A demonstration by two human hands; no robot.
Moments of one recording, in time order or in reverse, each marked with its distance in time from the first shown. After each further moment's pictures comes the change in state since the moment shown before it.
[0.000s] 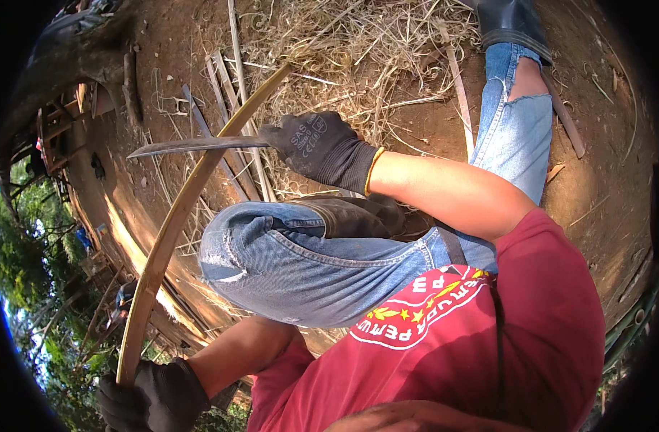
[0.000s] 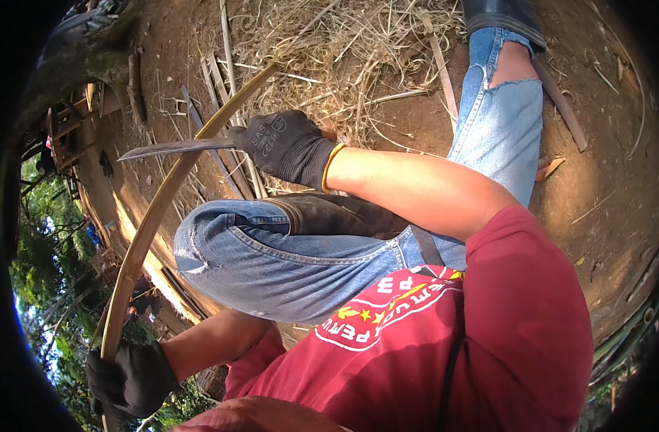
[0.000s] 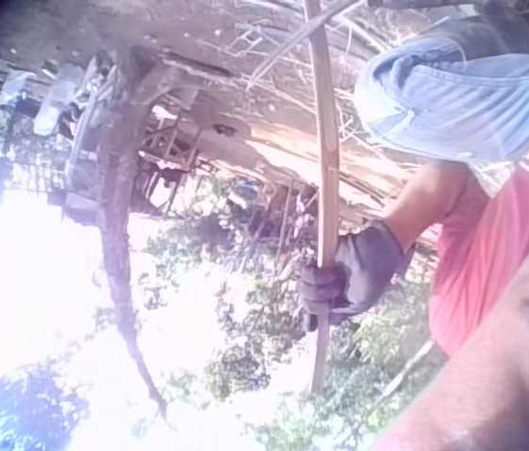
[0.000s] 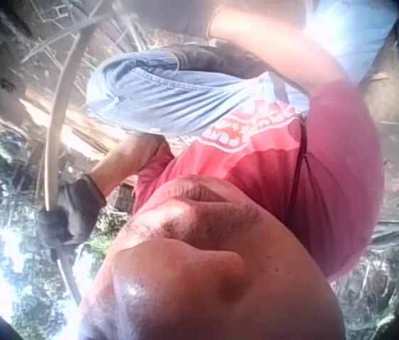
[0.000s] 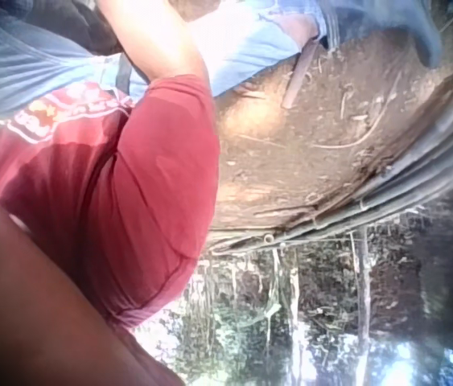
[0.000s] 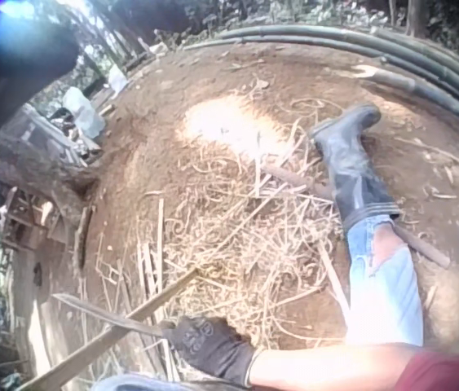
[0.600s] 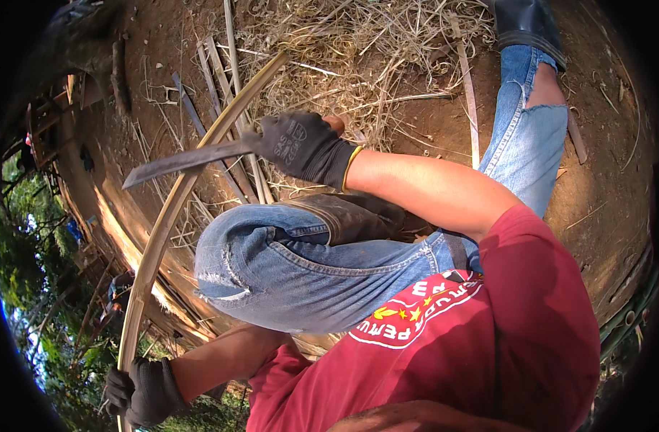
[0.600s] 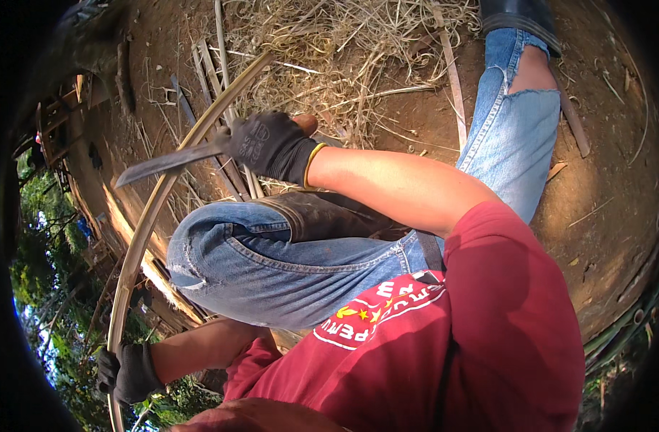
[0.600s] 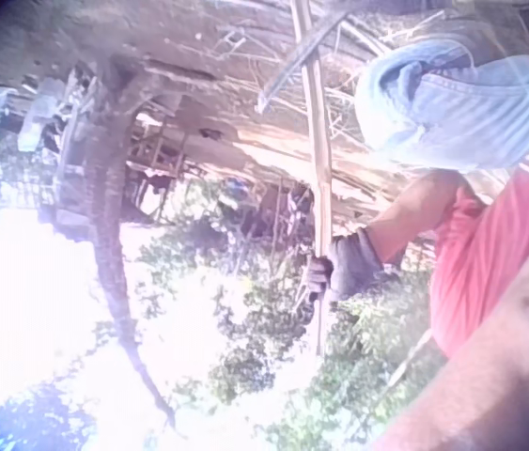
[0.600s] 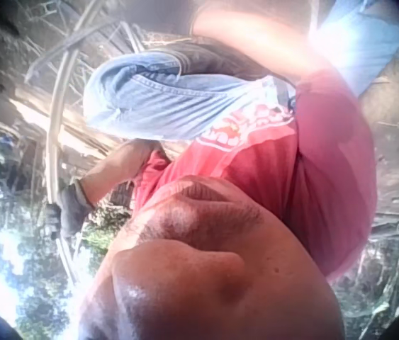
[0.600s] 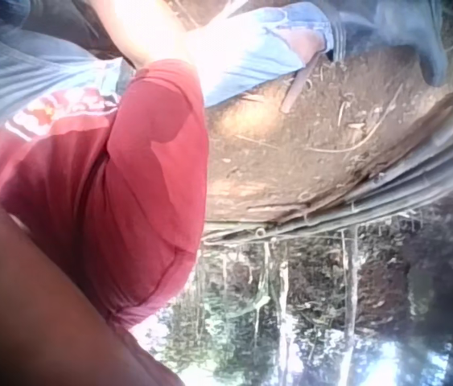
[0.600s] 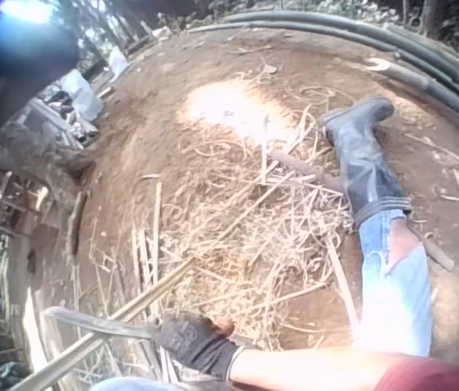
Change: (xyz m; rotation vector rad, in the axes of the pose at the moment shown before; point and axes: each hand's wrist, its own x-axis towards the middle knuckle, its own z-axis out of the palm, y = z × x) left_hand 0.052 -0.027 -0.117 0.360 -0.024 -0.148; right_hand 0.021 -0.007 0.045 -0.174 0.115 -0.045
